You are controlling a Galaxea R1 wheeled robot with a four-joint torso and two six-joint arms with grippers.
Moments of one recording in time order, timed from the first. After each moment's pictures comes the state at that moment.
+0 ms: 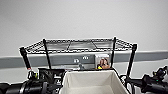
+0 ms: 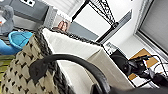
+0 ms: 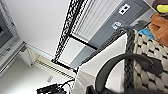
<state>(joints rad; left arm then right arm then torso) 0.25 1.64 -0.56 -0.22 0.17 -0.40 -0.31 1.73 -0.58 0.69 0.06 0.13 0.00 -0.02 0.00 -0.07</state>
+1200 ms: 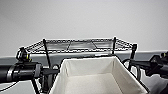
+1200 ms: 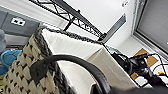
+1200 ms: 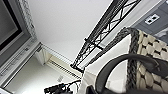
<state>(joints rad) -0.16 1.60 -0.52 -0.31 0.34 -0.60 0.04 1.70 -0.57 0.95 -0.04 0.13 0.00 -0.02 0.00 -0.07</state>
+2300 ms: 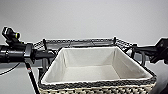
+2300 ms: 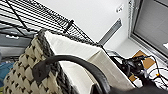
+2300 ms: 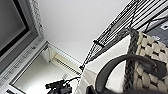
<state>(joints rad) -0.46 1.63 -0.61 -0.56 0.48 -0.60 0.28 1.73 -0.65 0.97 -0.16 0.31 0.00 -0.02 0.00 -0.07</state>
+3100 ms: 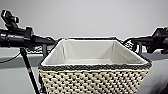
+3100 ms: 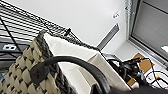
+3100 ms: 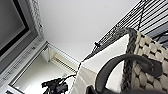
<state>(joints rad) -0.58 1.72 -0.74 -0.63 0.52 -0.60 0.37 1.82 -0.78 0.97 -0.24 0.39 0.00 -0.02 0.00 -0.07</state>
